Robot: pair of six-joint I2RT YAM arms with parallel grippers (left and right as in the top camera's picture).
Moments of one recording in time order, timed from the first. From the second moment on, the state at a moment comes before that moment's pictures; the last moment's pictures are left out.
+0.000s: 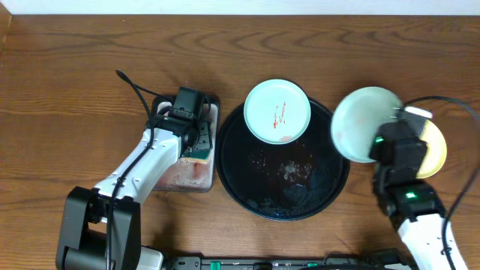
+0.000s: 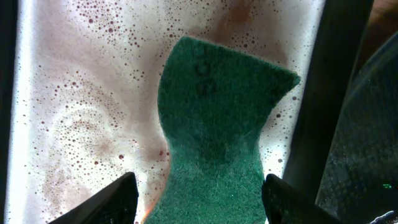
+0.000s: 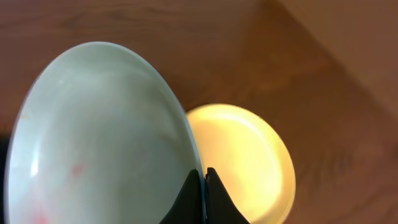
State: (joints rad) left arm -0.27 1.60 0.95 -0.61 -0.08 -0.38; right arm 0.11 0.96 0.63 -0.36 0.58 0.26
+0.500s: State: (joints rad) left arm -0.27 1.60 0.95 -0.61 -0.08 -0.38; right arm -0.40 1.21 0.64 -0.38 0.33 0.58
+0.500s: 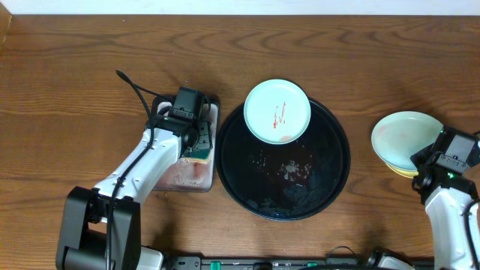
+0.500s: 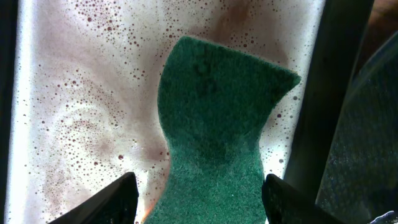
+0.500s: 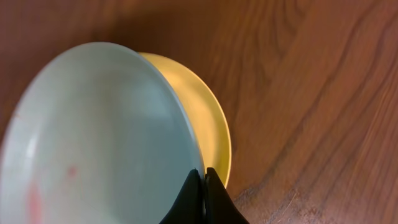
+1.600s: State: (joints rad) left arm -0.27 1.60 0.95 -0.60 -0.08 -0.38; right arm 0.07 1.53 0.99 -0.39 -0.35 0.06
